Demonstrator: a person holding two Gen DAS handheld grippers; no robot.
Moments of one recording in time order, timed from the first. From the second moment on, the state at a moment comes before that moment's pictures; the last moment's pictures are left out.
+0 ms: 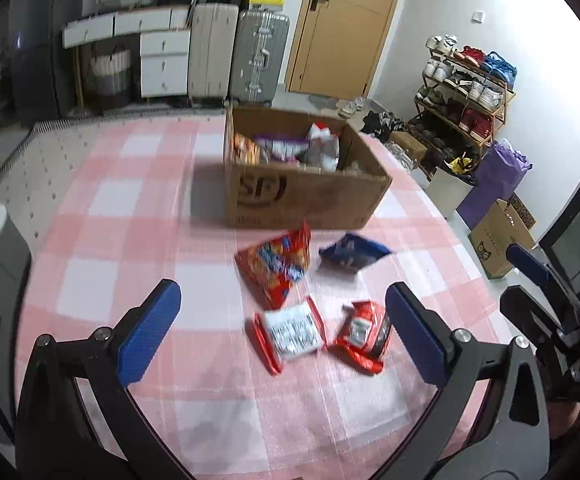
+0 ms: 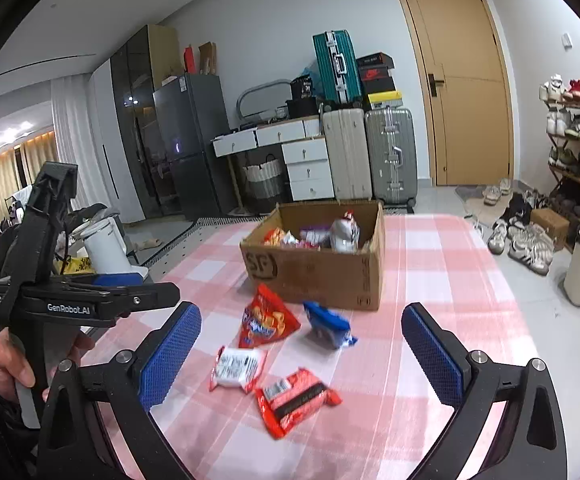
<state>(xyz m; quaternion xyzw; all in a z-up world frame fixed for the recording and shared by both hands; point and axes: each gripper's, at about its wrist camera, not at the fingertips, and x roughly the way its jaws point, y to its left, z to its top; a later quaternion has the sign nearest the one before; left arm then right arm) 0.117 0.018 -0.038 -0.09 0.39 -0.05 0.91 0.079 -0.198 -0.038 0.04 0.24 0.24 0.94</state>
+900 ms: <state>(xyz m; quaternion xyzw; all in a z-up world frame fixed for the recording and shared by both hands) 0.185 -0.008 -0.170 -0.07 0.51 0.00 0.86 0.111 -0.204 -0.118 0.09 0.30 0.25 0.92</state>
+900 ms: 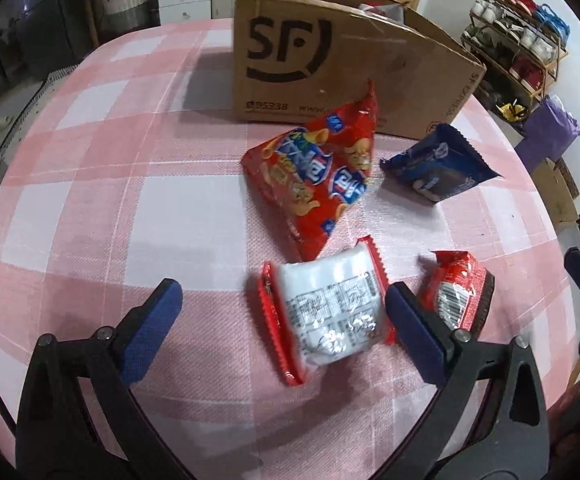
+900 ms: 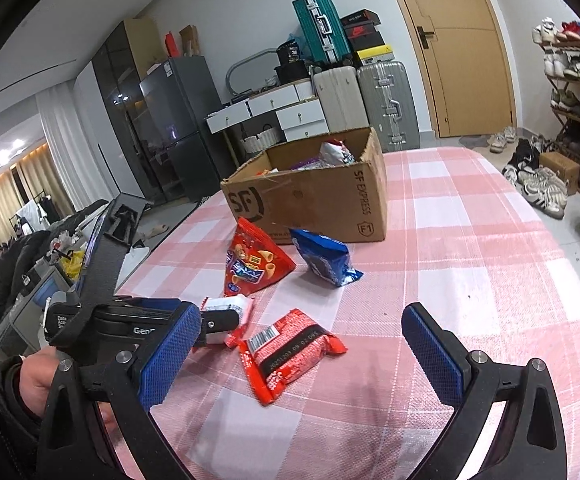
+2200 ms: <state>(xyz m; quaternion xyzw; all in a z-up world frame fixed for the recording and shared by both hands) 0.129 0.029 -0.133 -0.10 0.47 -0.08 0.87 0.116 -0.184 -0.125 0.05 0.34 0.20 0.92</state>
